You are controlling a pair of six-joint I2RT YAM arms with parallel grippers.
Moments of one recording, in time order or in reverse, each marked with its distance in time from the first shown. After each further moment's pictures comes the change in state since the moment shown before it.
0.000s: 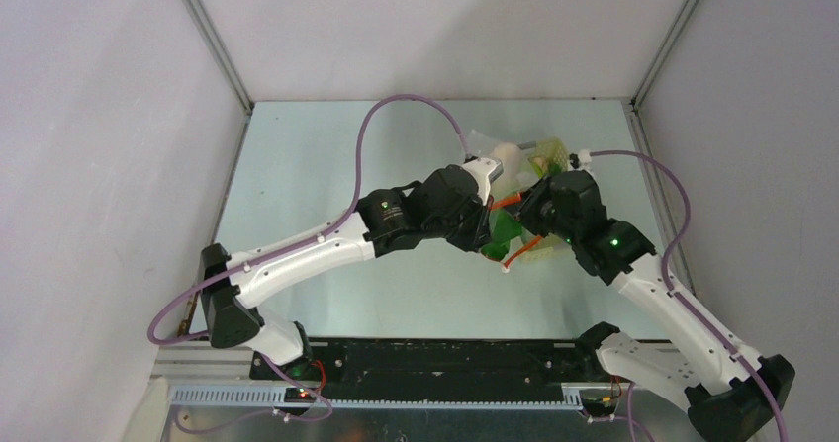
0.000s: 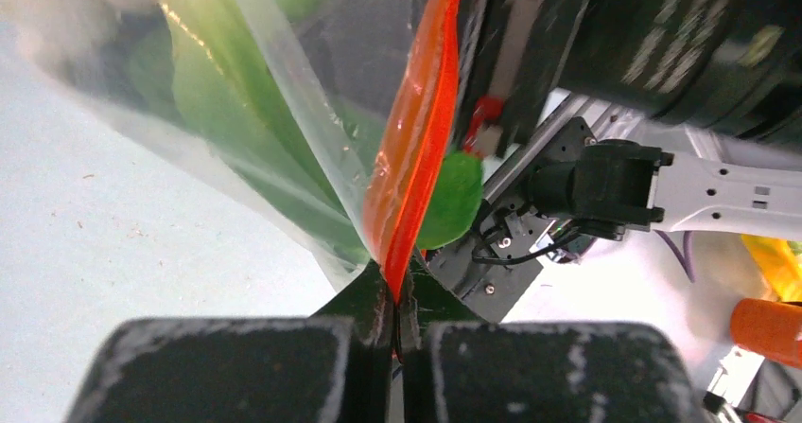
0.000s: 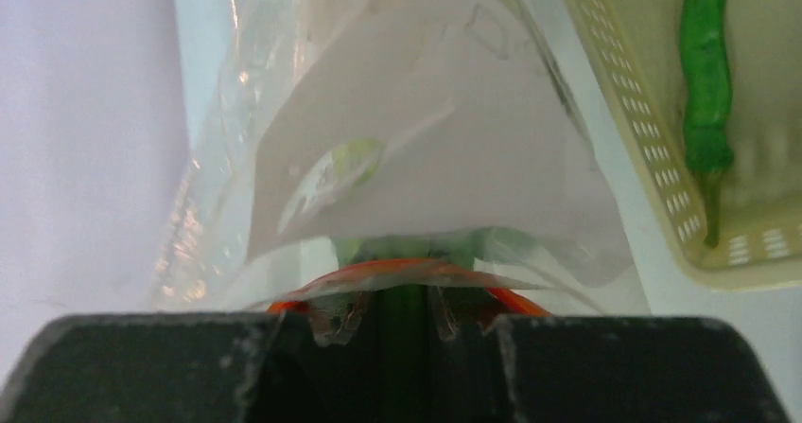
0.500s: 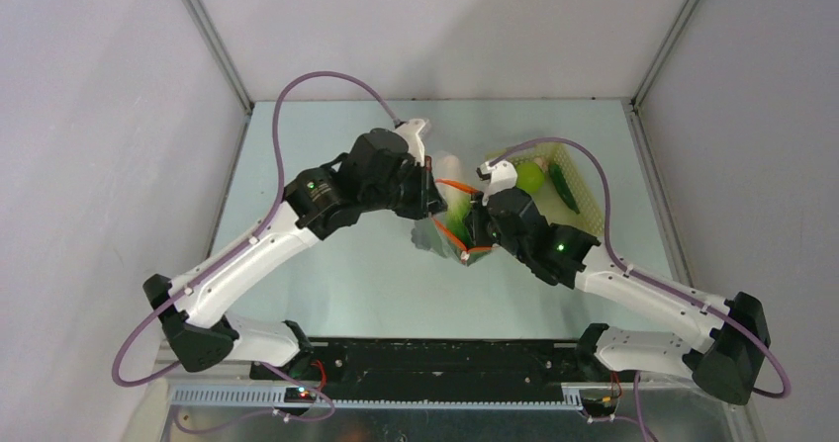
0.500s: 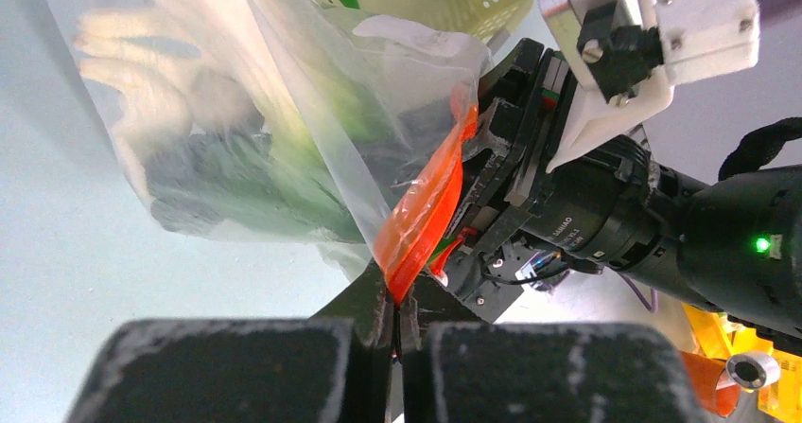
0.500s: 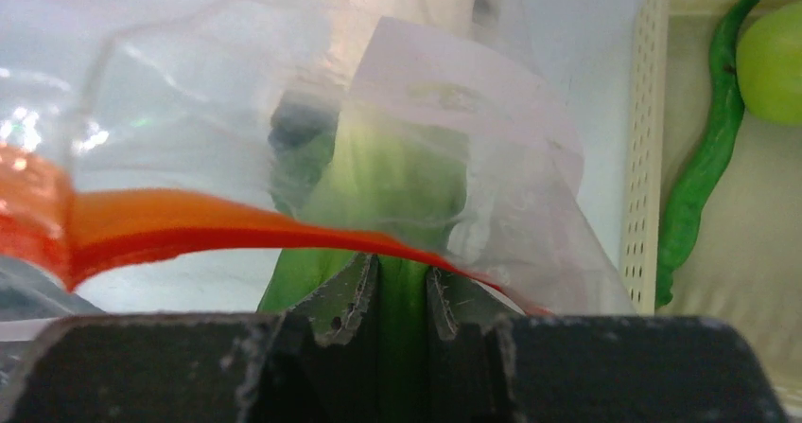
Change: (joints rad) left arm 0.219 -0.176 0.018 -0.130 0.065 -0.054; right arm 0.319 0.155 -0.003 0.176 0.203 -0.561
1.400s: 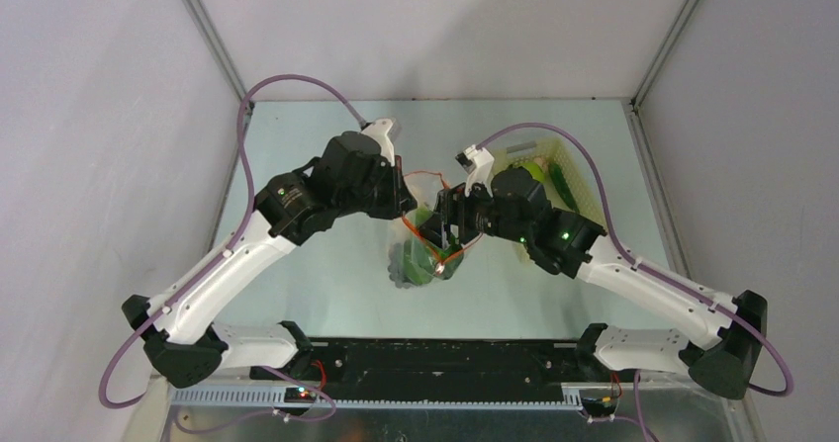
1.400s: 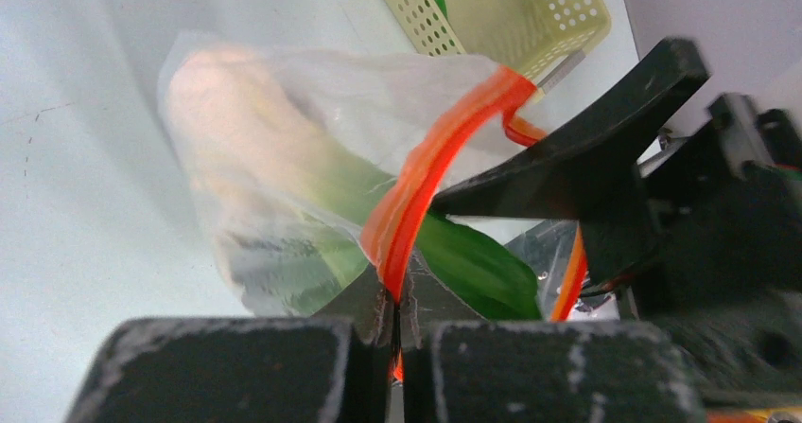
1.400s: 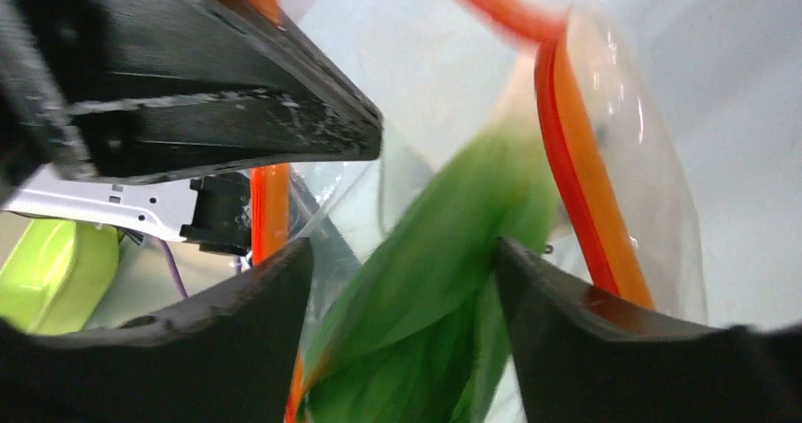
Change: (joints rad) left arm 0.079 -0.107 -0.037 -0.120 -0.098 0.010; right arm 0.029 0.043 0.172 0.070 -0.463 0.052
